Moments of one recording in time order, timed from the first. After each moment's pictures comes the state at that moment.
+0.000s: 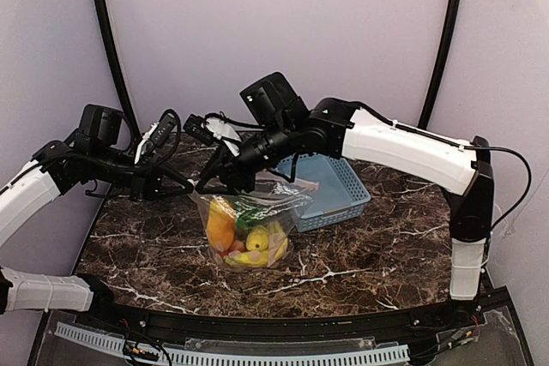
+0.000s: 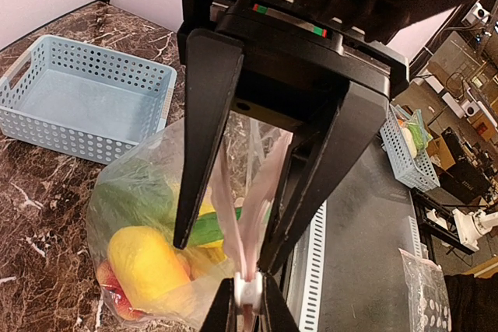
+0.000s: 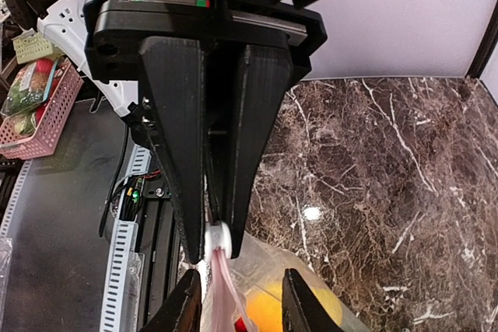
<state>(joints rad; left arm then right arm) -0.44 1.01 1.03 -0.69 0.96 0.09 1.10 1.99 2.02 -0.63 -0.52 -0.16</state>
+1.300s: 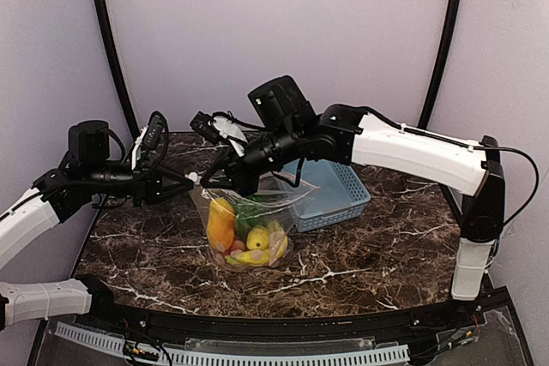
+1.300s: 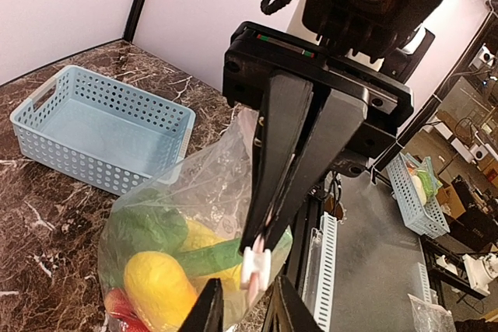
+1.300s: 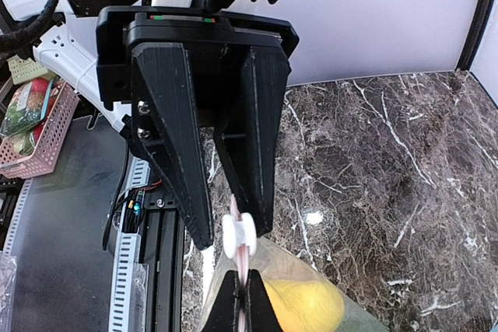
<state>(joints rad) -0.43 0.87 0.81 -0.30 0.90 -0.18 1.11 1.92 1.90 -0.52 -0.49 -0.08</state>
